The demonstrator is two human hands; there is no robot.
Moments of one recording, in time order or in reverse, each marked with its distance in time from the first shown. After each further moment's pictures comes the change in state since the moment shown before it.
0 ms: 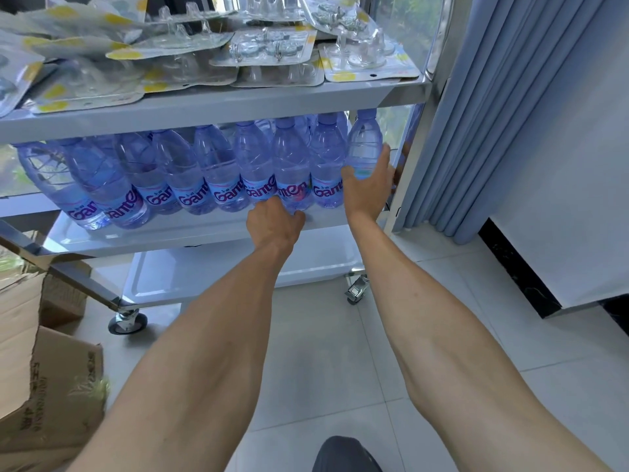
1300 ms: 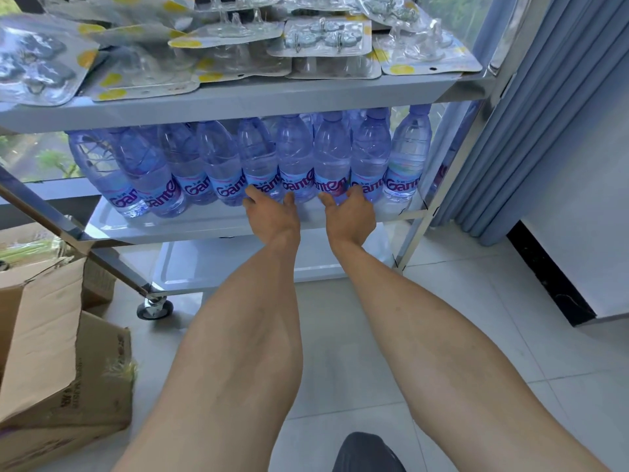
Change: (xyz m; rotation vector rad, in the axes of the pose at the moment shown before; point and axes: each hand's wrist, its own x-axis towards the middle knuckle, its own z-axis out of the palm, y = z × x) left_hand 0.020 -0.049 -0.016 -0.411 0.118 -0.413; right_hand -0.086 0.005 0.061 -0.389 -0.132 -0.002
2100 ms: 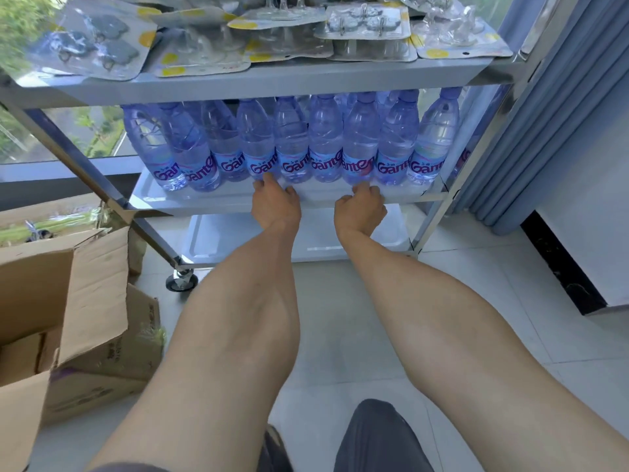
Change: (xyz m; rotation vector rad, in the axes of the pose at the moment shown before) left_hand -0.005 -0.032 -0.071 0.224 -0.103 0.144; right_hand -0.056 -0.020 -0.006 -0.162 -0.079 0.021
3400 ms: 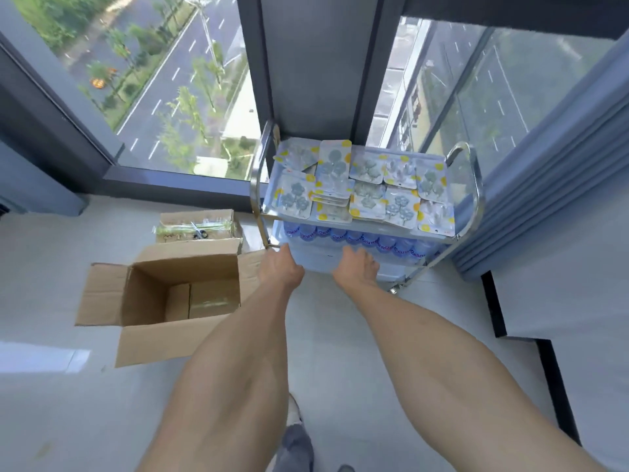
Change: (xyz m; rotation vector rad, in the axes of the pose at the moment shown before) left_hand -0.097 0.130 -0.569 0.370 -0.462 -0.158; right_hand -0.182 -0.408 -0.386 -0.567 -0.704 -0.204
